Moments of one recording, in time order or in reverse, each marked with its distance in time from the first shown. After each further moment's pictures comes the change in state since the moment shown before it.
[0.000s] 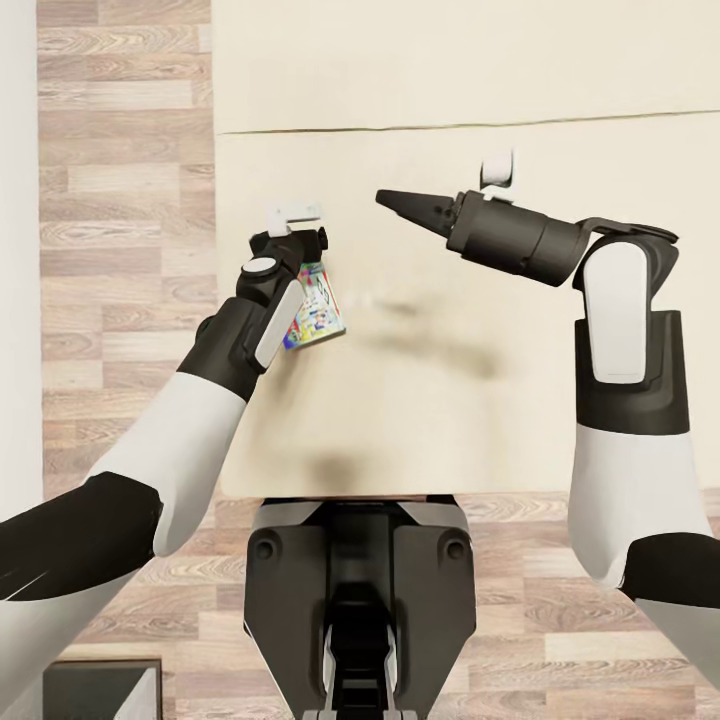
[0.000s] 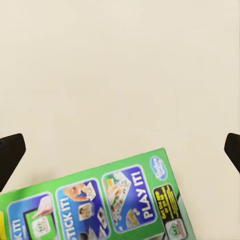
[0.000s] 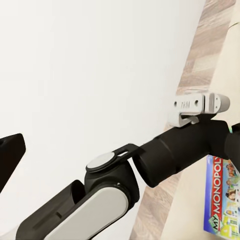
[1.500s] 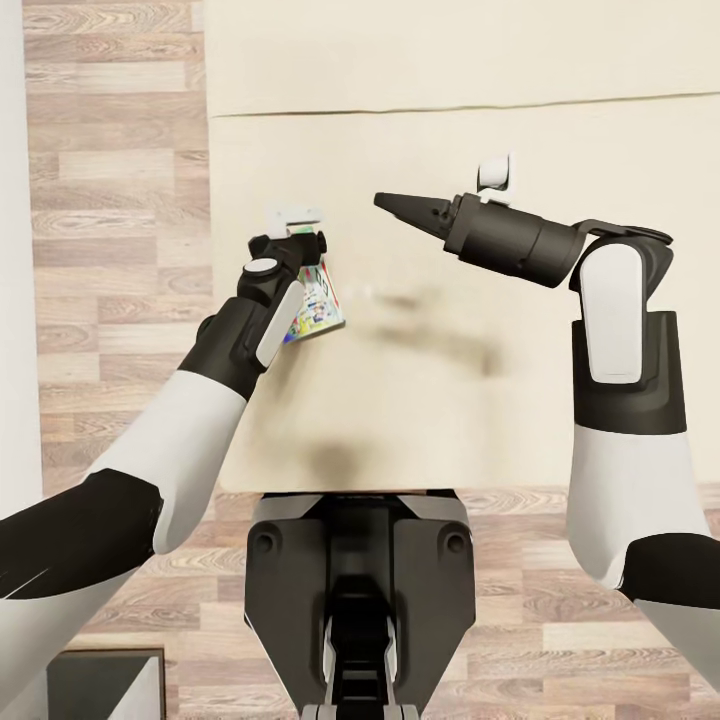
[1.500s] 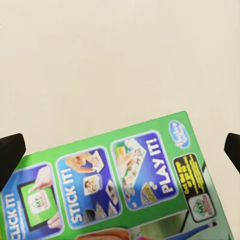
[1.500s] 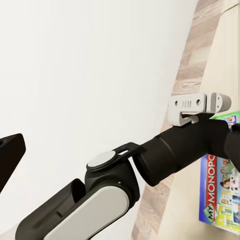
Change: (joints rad) left arm -0.007 0.000 0.000 0.023 -0.007 0.012 0.014; right arm 0.002 0.004 0.001 0.010 0.003 0.000 -0.003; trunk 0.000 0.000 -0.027
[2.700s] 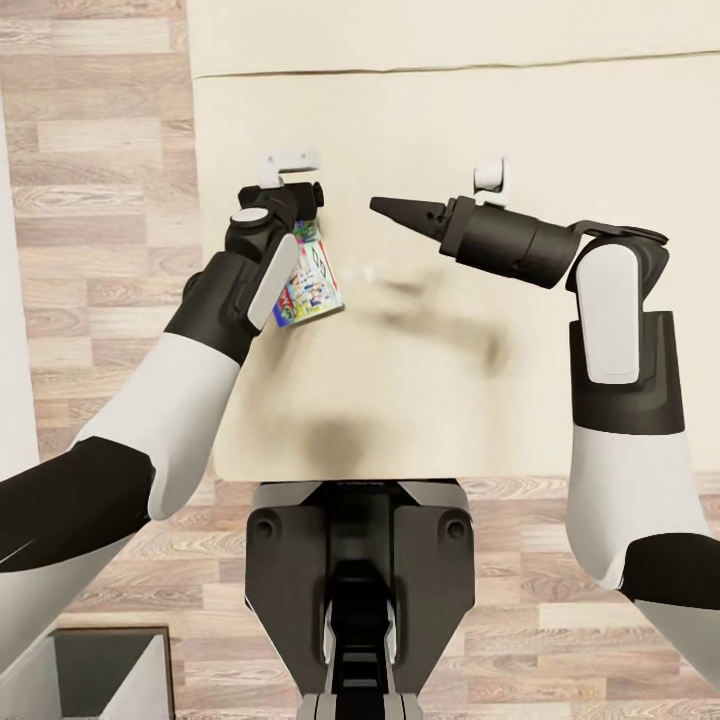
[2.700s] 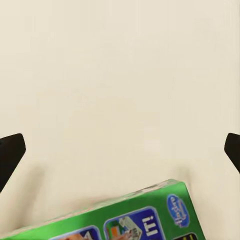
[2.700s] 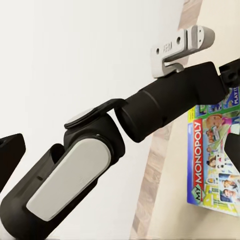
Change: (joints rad) left arm -0.115 0.000 -0.001 -0.006 0.001 0.024 0.000; right arm 0.000 0.000 0.013 -0.001 0.000 0.000 -0.015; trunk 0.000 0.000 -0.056
